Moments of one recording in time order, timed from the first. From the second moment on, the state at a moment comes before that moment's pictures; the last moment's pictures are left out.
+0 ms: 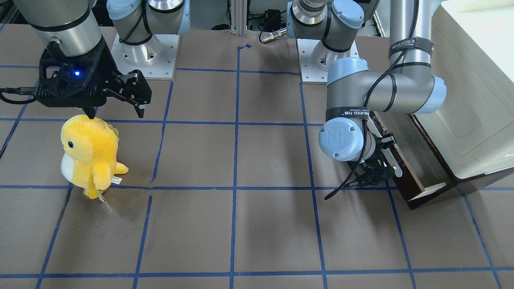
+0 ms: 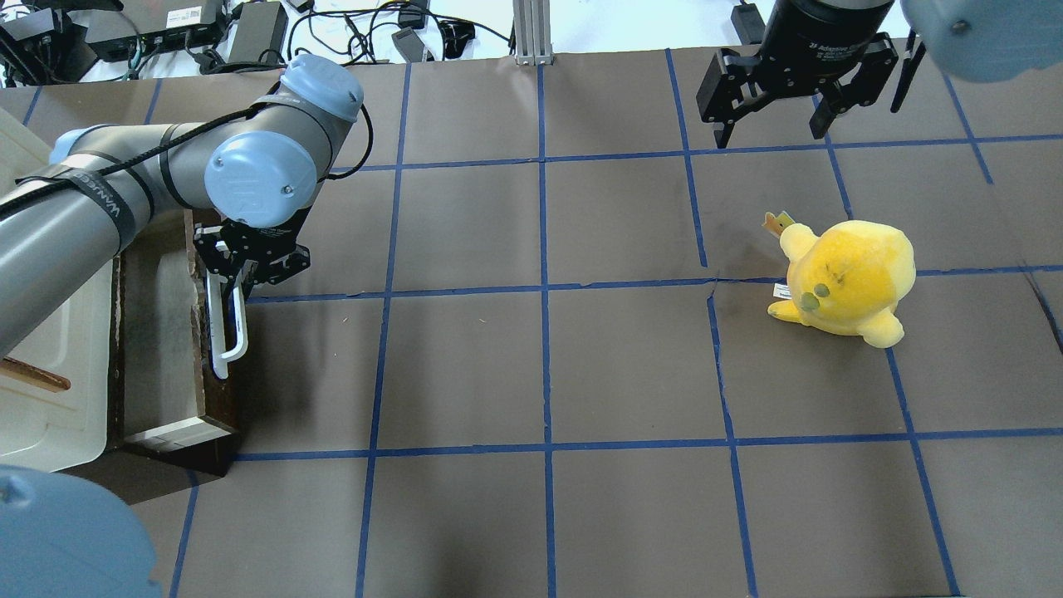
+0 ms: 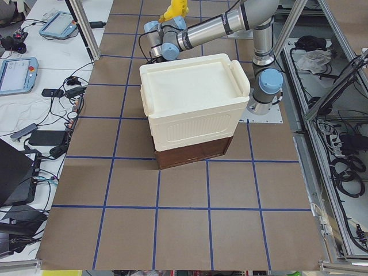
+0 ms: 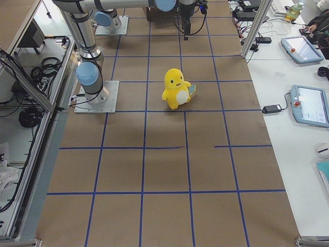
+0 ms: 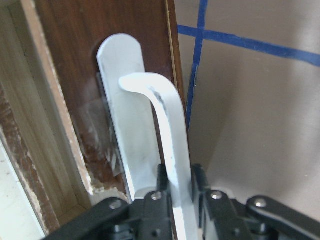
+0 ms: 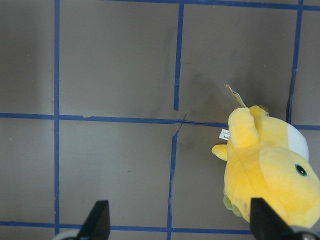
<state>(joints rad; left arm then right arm) -1.62 -1.94 -1.67 -1.55 2.22 -0.42 1.60 -1.48 1.44 -1.57 -1.58 -0.02</state>
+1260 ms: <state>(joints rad) -1.68 -1.96 -1.63 -1.59 2.22 -0.50 1.60 -1.48 1.44 -1.57 -1.58 -0.02</state>
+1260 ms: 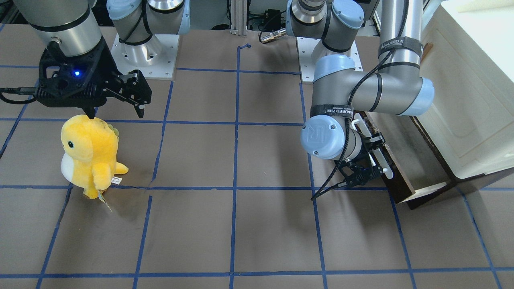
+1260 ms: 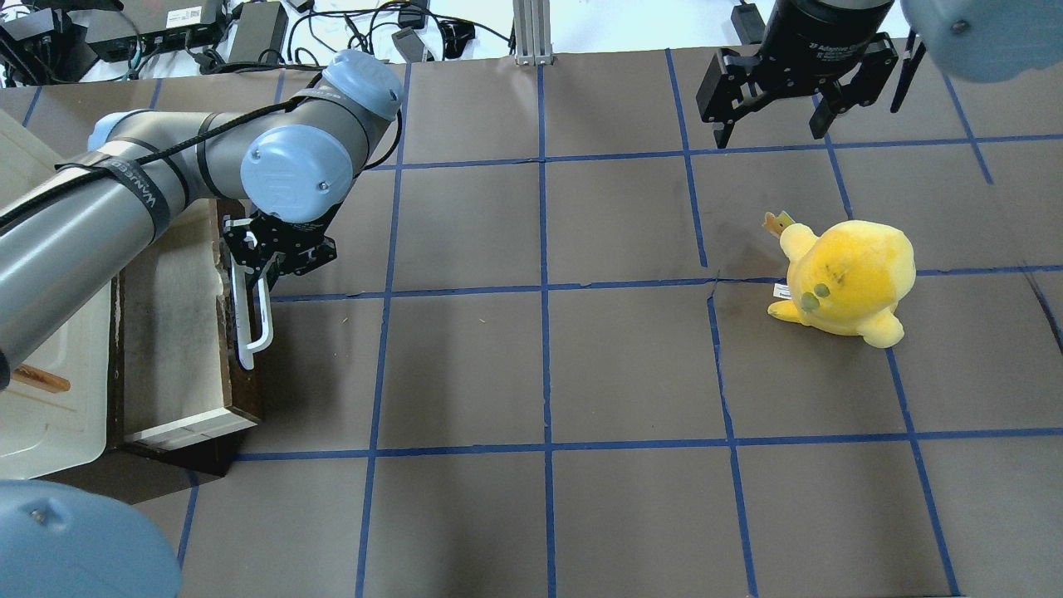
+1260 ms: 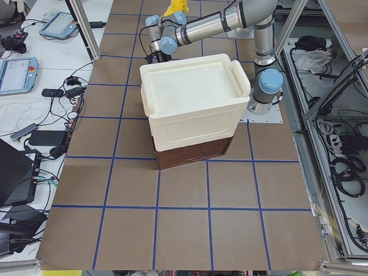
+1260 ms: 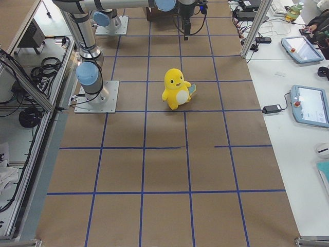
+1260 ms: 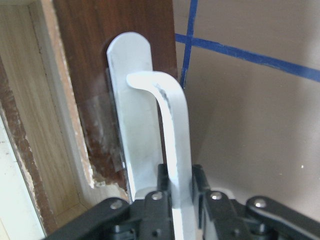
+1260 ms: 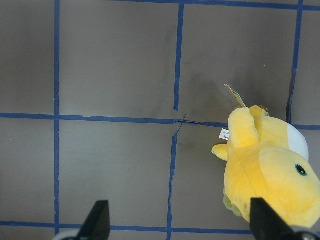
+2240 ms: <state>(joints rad) -1.71 -1.98 -1.61 -1.60 2.21 -0.54 1.60 -1.48 1.44 -1.57 -1.58 -0.02</state>
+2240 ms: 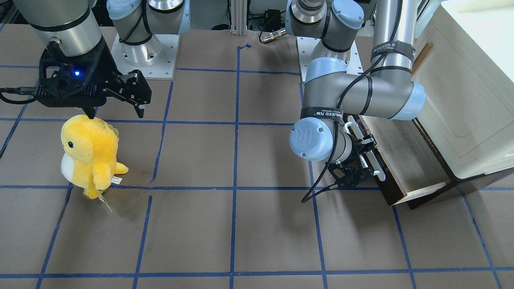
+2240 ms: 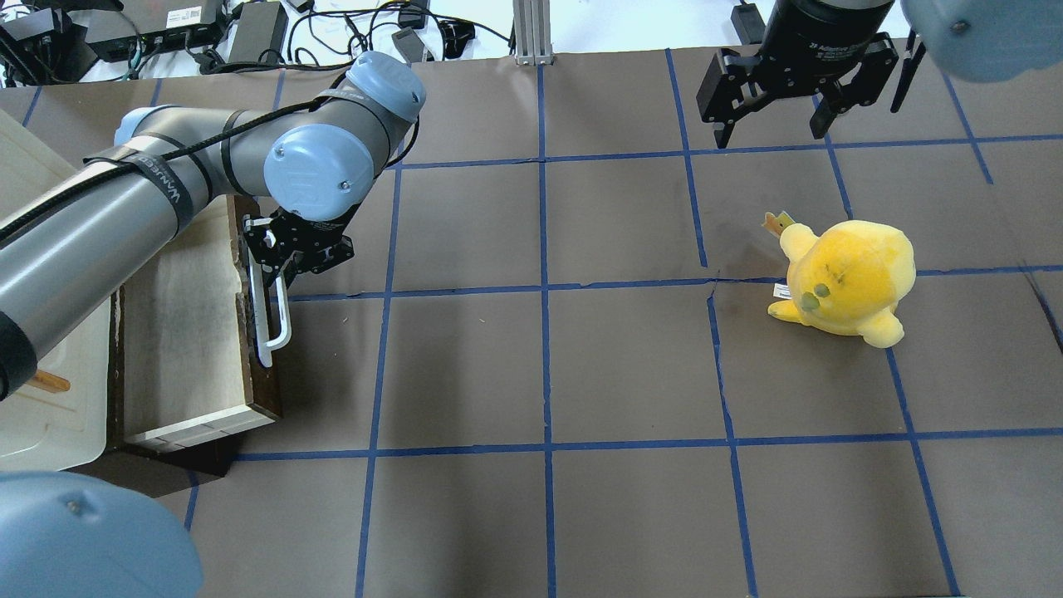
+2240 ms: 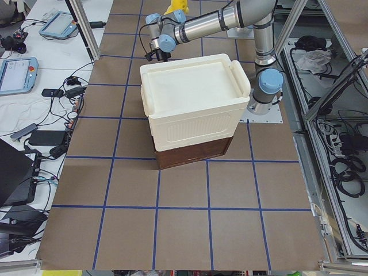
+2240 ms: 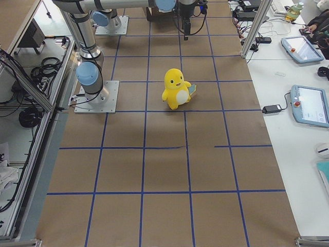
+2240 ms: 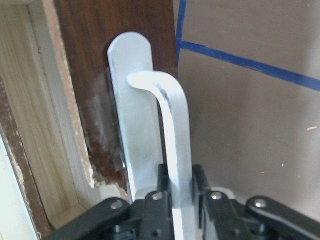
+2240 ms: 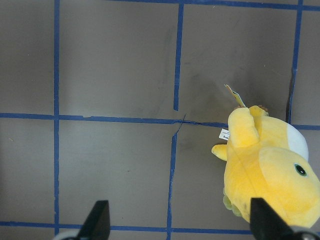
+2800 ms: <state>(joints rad) -1.71 -1.97 -1.59 -1.61 2.21 -0.48 1.60 -1.48 1.44 -1.57 -1.58 -0.02</state>
